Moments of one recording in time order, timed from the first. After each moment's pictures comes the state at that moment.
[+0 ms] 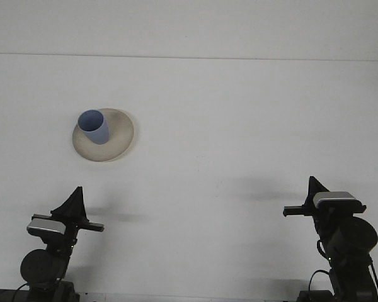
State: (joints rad) left arm -0.10 0.01 0.03 0.22 0.00 0.01; right arm 0.03 0.49 0.52 -0.23 -0.05 0.05
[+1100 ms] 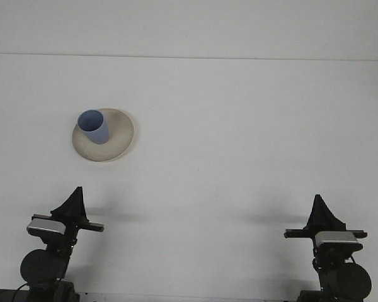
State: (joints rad) left arm -0.10 0.01 0.03 0.22 0.00 0.01; right arm -0.01 0.00 0.17 -0.07 -0.05 0.05
